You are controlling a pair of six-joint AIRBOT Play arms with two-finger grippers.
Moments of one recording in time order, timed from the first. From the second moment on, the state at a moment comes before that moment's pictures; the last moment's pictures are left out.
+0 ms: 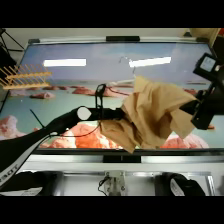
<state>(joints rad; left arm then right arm) -0.72 -1.47 1.05 0.68 -0.42 -1.38 -0.10 -0.87 1.41 -1.17 1.69 0.57</state>
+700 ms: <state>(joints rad) -0.73 -1.51 1.02 0.78 -0.33 -1.57 -0.10 -0.87 1.41 -1.16 1.70 0.57</state>
